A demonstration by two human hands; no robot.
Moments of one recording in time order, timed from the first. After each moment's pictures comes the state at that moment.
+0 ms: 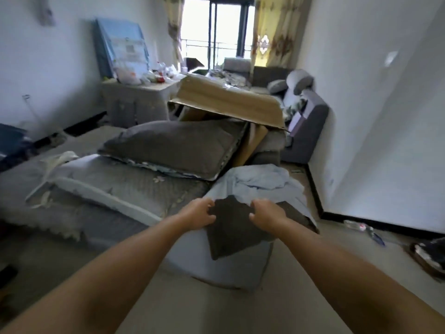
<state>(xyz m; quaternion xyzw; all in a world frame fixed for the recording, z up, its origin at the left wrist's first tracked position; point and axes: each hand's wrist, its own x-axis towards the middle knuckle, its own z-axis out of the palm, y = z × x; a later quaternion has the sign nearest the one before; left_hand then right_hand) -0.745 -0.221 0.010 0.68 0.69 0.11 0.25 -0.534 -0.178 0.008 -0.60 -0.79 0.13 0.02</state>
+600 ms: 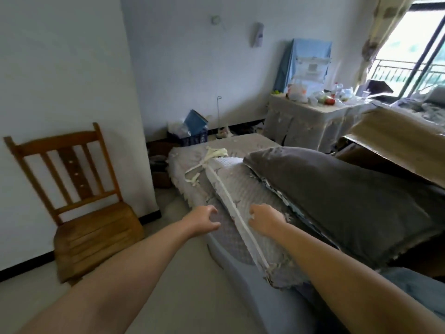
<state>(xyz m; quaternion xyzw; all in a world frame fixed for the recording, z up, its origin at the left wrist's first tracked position) -1.027 -0.261 -0.010 0.36 0.89 0.19 0.21 -0.914 -0.089 -0.003 -0.25 -0.96 0.11 -0.07</state>
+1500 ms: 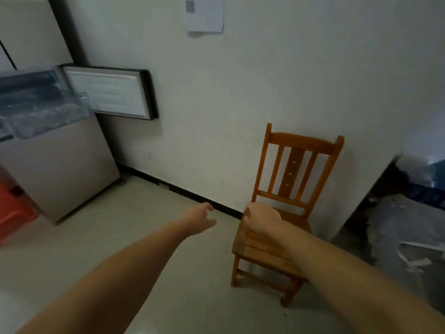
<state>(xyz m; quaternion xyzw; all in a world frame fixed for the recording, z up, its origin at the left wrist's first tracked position) -1.185 -0.707 -0.022 -0.19 0.93 0.29 0.11 -1.281 -0.539 -0.029 0.27 -0.95 0.08 -0.14</state>
